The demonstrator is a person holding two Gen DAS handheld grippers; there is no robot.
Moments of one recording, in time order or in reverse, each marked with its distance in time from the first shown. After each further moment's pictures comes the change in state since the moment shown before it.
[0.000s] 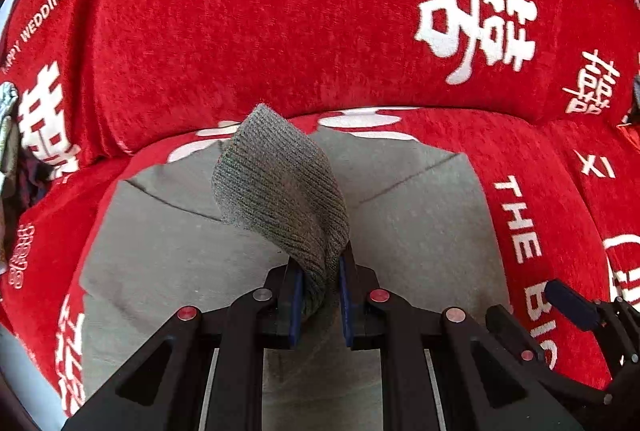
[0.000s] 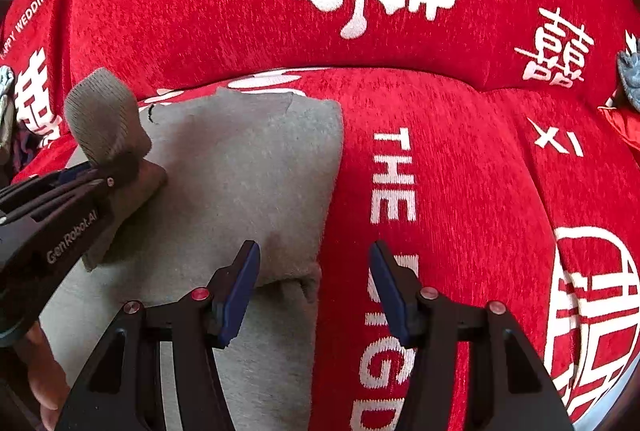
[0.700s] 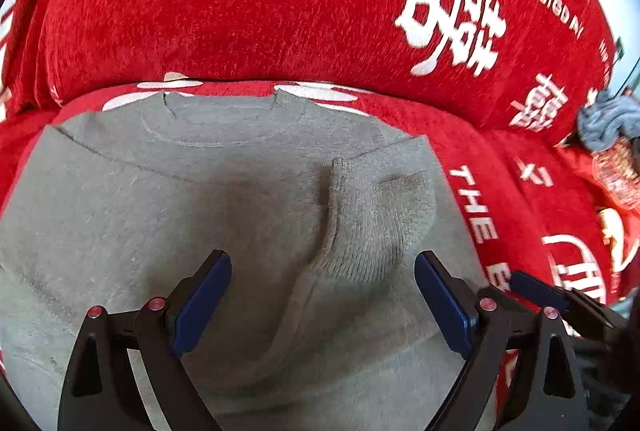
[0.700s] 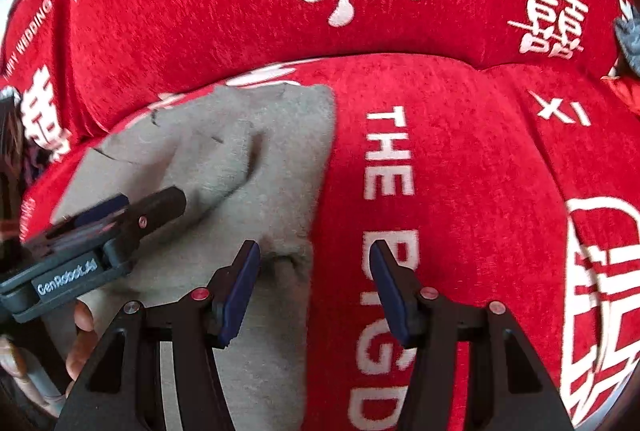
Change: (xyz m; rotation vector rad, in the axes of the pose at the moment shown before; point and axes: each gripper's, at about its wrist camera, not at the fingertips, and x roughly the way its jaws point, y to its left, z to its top) left arm 0.026 0.046 -0.029 -0.111 0.022 -0.355; right arm -0.003 -0.011 -0.012 0.073 -0.013 0.103
